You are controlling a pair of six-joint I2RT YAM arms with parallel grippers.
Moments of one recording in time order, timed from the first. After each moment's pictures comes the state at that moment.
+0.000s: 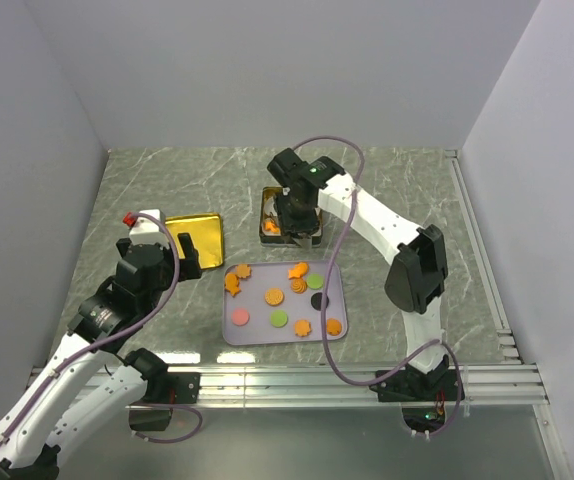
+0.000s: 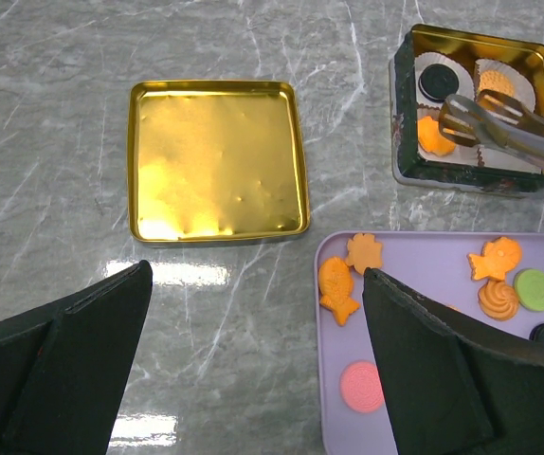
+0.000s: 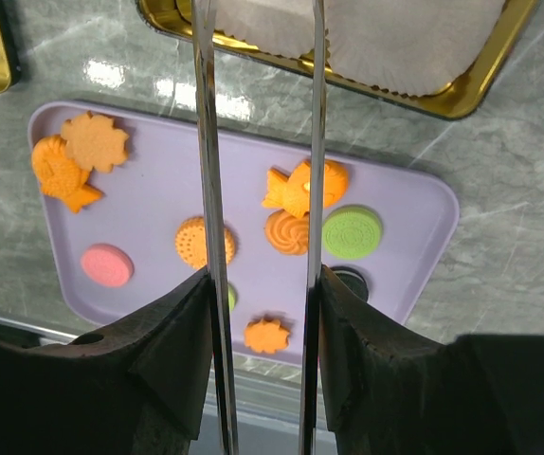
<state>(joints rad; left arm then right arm) -0.55 0.62 0.77 -0.61 -0.48 -0.39 0.71 2.02 1.97 -1.18 0.06 0.49</state>
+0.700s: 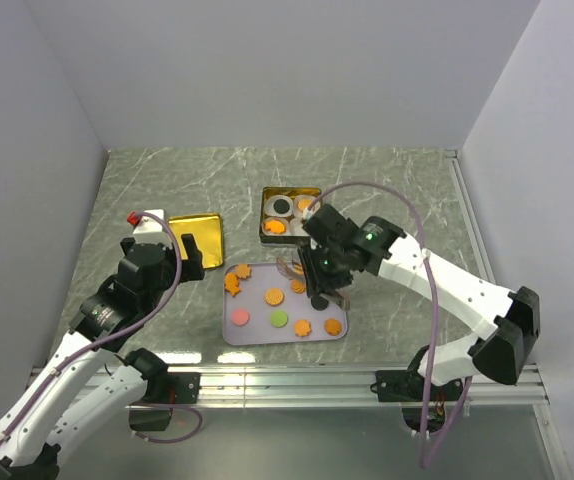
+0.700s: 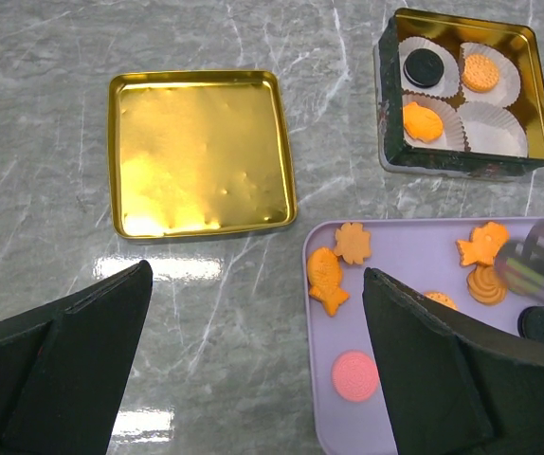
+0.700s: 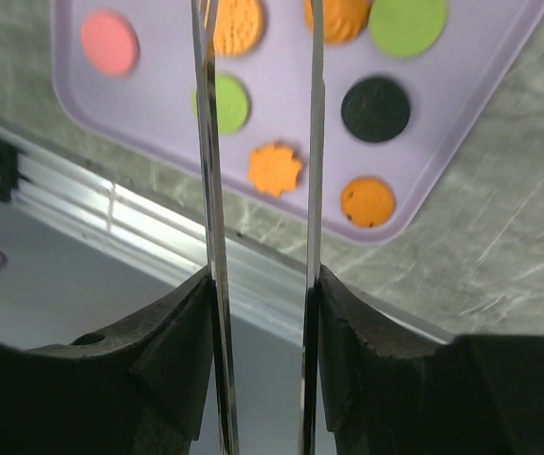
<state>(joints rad) -0.55 0.63 0.77 -0.61 -0.44 -0.39 0.86 1.41 1.35 -1.08 -0.03 0.53</state>
